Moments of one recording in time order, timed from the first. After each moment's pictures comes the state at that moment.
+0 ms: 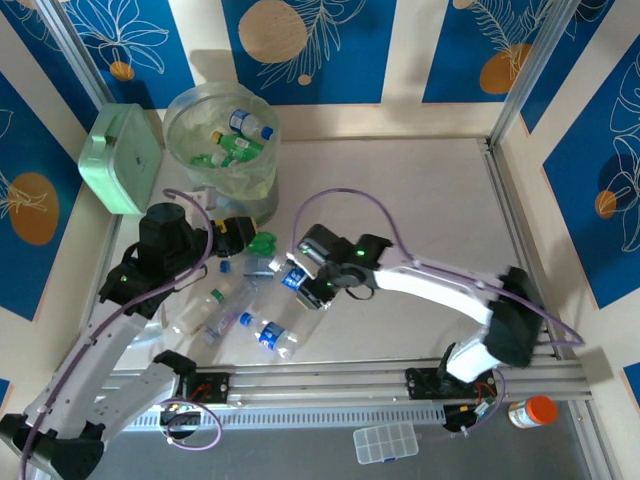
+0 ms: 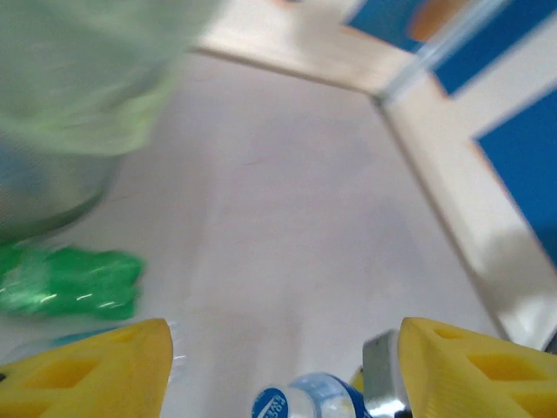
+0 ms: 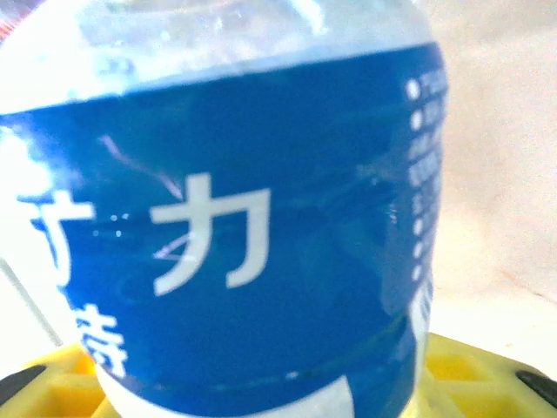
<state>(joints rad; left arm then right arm) -0.45 0.84 0.98 -0.53 0.25 -0.50 1.02 1.46 1.20 -0.80 -0.06 0.12</state>
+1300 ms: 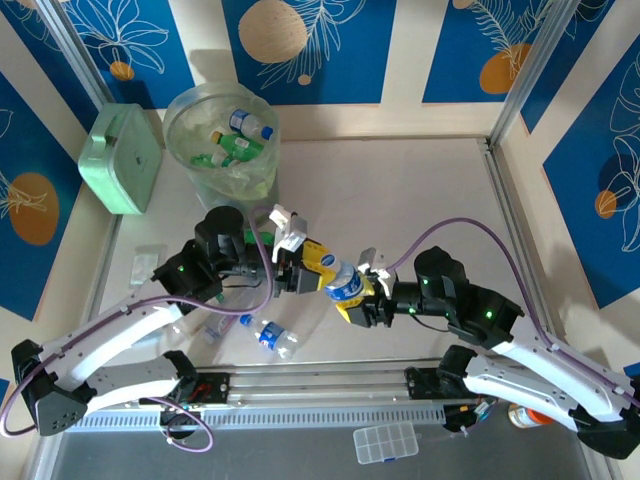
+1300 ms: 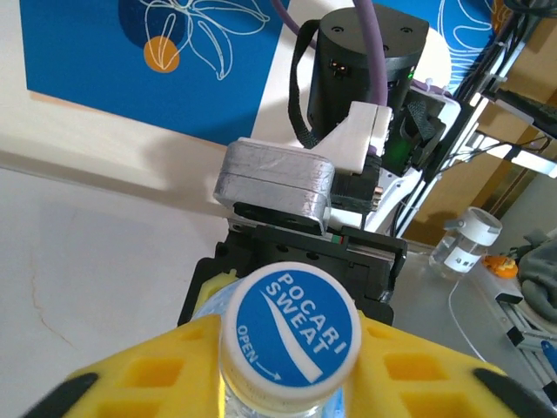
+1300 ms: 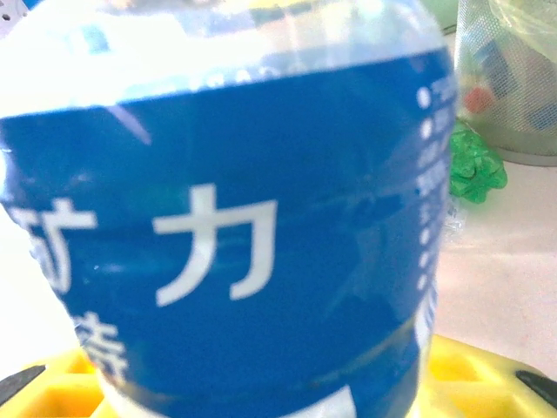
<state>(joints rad) -0.86 1.05 1.00 -0.09 0.76 -0.19 0.92 0.67 0.77 -0.49 -0.38 0.09</state>
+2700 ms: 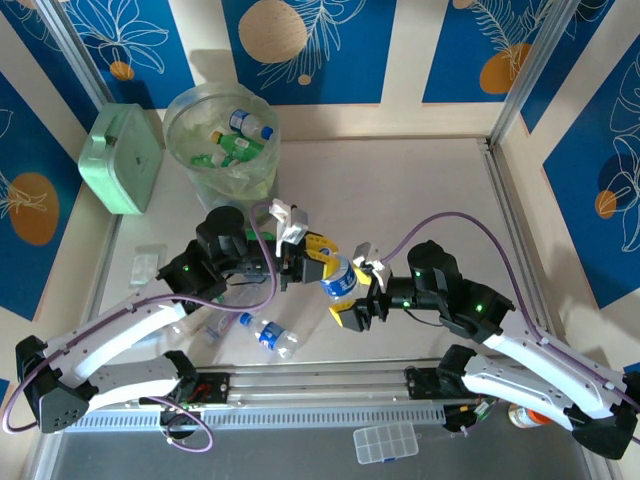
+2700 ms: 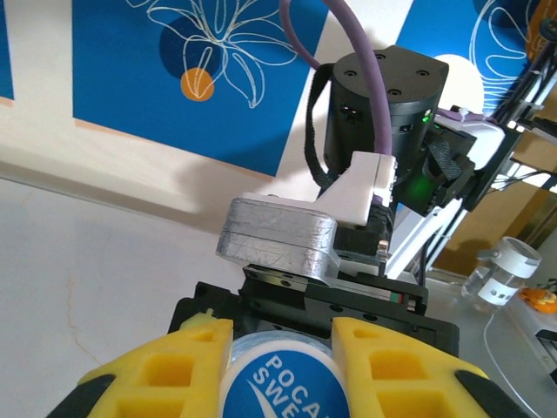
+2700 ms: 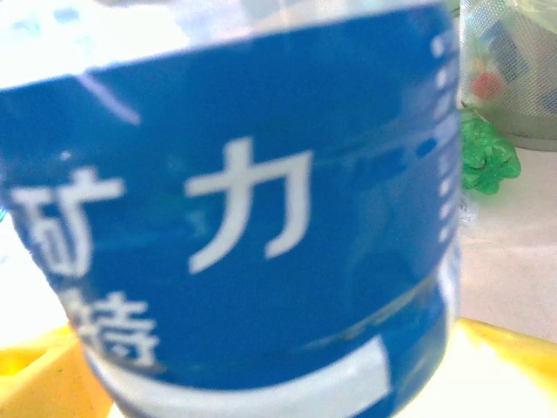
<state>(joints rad) -0.87 1.06 0.98 0.00 0.66 -0.23 0.87 0.73 0.77 -0.45 -0.43 0.13</state>
